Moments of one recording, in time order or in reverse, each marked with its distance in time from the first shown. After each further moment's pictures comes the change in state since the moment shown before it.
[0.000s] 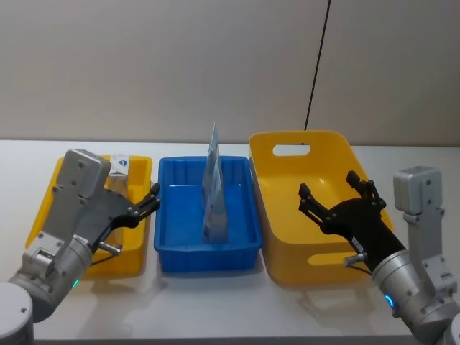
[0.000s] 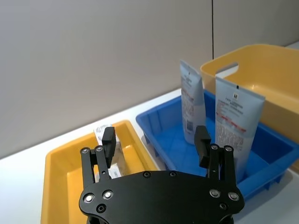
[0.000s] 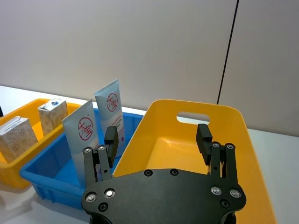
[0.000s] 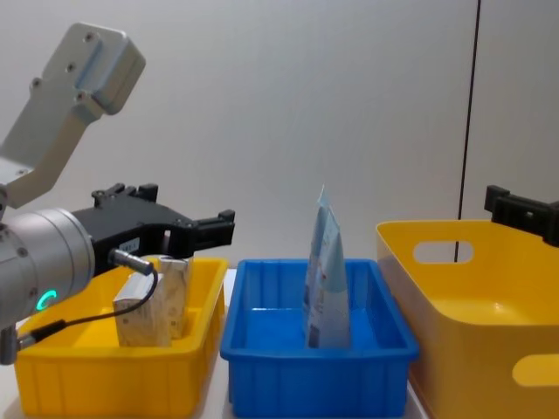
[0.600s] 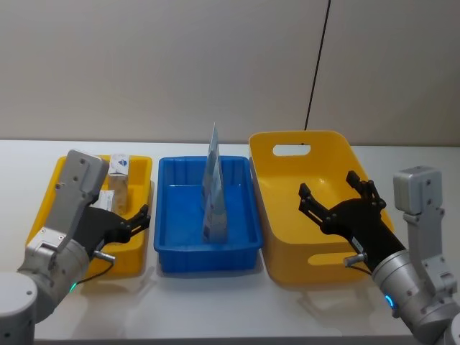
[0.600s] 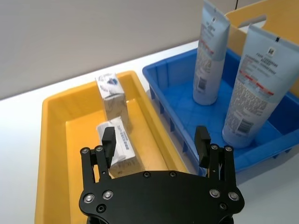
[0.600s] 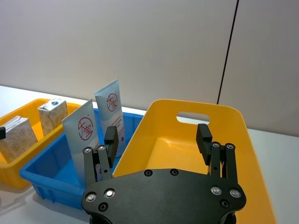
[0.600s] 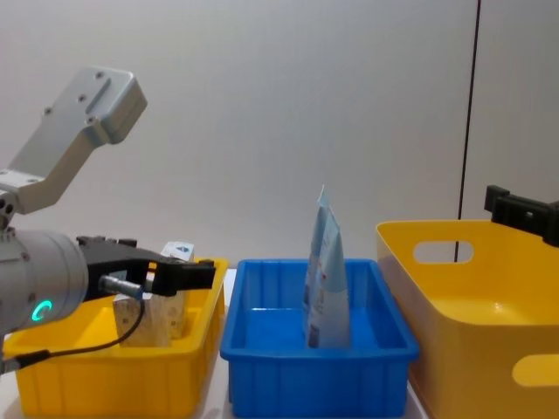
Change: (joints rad) left arm 0.001 -0.034 -0.034 -0.028 -0.044 0.277 0.039; right arm 0.000 0.000 0.000 0.000 0.000 0.000 0.000
